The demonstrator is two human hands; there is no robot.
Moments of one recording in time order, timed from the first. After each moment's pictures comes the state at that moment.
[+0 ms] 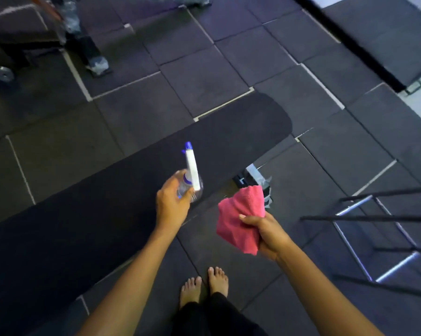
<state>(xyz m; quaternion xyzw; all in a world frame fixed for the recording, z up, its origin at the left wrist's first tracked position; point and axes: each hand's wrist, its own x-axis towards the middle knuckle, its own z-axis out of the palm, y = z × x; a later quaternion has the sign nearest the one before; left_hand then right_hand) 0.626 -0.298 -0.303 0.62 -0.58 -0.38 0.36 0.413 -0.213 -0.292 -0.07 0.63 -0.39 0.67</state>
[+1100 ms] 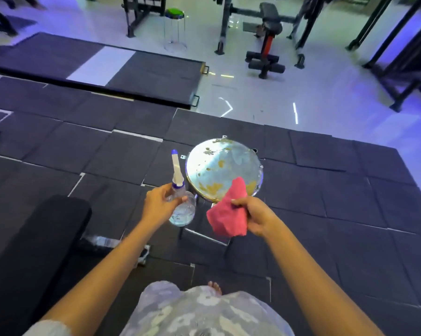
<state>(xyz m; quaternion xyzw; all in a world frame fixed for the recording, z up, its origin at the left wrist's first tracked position) 0.118 -0.121 -0.024 0.33 -0.79 -0.50 0.13 -0.019 0.084 -0.005 0.12 0.61 -0.63 0.48</state>
